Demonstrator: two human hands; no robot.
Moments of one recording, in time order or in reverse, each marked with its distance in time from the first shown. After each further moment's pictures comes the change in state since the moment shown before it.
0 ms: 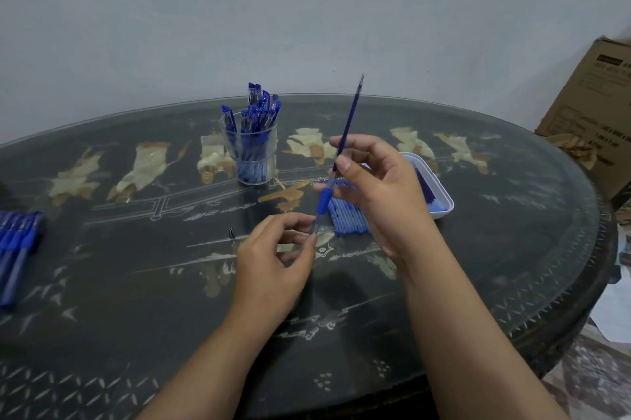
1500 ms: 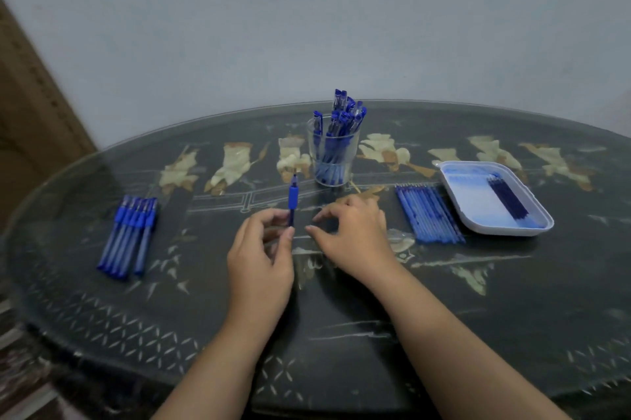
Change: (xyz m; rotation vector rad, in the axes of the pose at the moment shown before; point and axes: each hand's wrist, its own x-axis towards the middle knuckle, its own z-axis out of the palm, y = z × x) left_hand 0.000 -0.035 -0.089 0.210 0.329 -0.006; right_hand 0.000 0.083 0.095 -1.152 -0.160 -0.003
